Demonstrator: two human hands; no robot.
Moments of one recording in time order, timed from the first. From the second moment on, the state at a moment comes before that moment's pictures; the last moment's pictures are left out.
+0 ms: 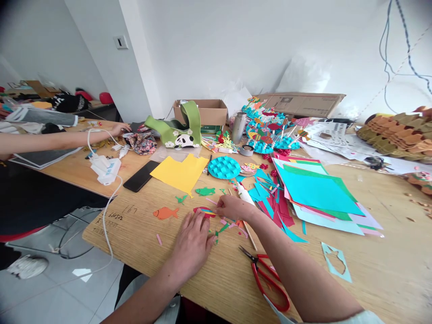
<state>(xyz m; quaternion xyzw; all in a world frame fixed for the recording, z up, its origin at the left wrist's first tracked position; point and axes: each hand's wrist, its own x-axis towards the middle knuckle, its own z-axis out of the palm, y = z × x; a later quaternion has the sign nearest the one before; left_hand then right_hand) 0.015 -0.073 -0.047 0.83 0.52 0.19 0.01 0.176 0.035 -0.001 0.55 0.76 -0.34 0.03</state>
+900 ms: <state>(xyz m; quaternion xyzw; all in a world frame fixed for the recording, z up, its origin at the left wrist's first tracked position) 0.015 -0.072 -0.050 0.83 0.53 0.19 0.02 0.165 0.041 0.010 0.50 0.78 -0.36 0.08</state>
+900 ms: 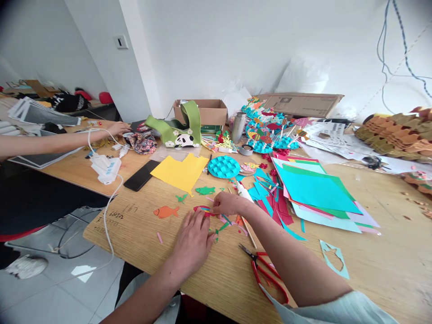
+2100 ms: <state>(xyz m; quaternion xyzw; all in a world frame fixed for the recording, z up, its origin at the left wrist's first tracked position) 0.014 -0.079 -0.045 0.81 0.54 0.22 0.01 0.174 0.024 -0.001 0.55 0.74 -0.38 -0.07</state>
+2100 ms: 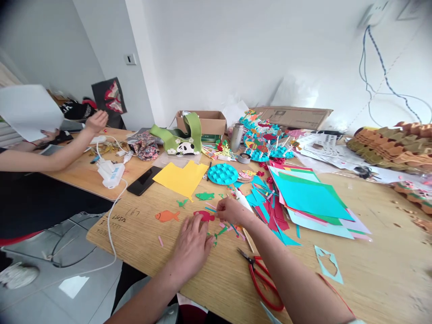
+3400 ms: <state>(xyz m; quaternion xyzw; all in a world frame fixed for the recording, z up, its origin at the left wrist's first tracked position) 0.031 -0.031 0.000 0.41 0.41 0.56 0.59 0.162 -0.037 -0.007 0.45 0.58 -0.52 -0.44</state>
